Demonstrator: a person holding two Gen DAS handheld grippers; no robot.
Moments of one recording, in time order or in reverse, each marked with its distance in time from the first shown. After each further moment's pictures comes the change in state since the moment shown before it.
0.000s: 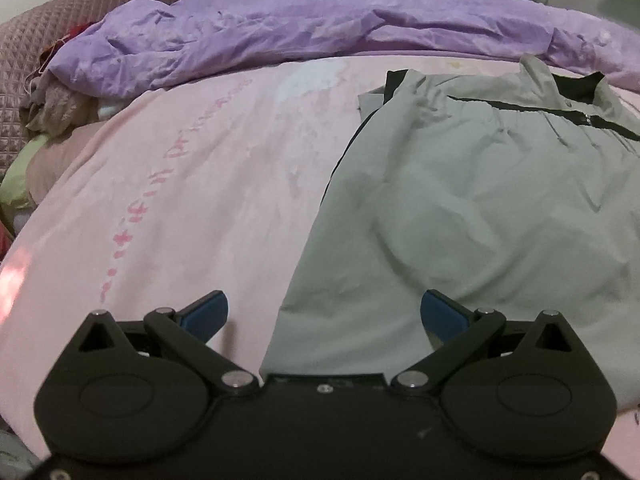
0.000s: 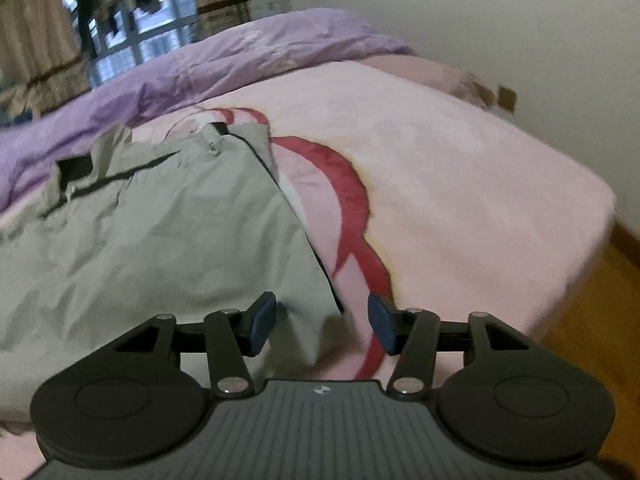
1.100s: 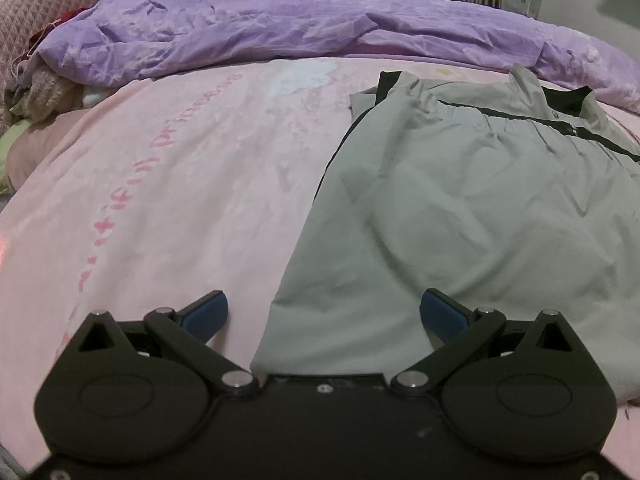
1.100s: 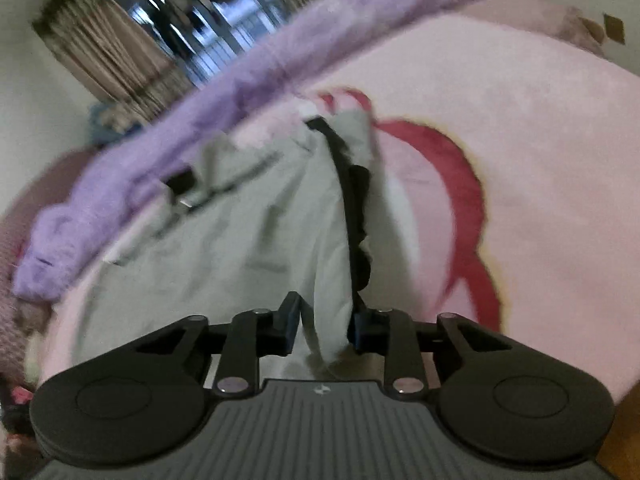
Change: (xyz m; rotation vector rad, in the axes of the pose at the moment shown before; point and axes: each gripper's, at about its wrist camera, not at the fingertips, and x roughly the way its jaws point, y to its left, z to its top) left arm -0.001 0.010 -0.009 -0.032 -0.010 -0.076; right arm 0.036 -0.021 0.041 0.047 0.180 0.433
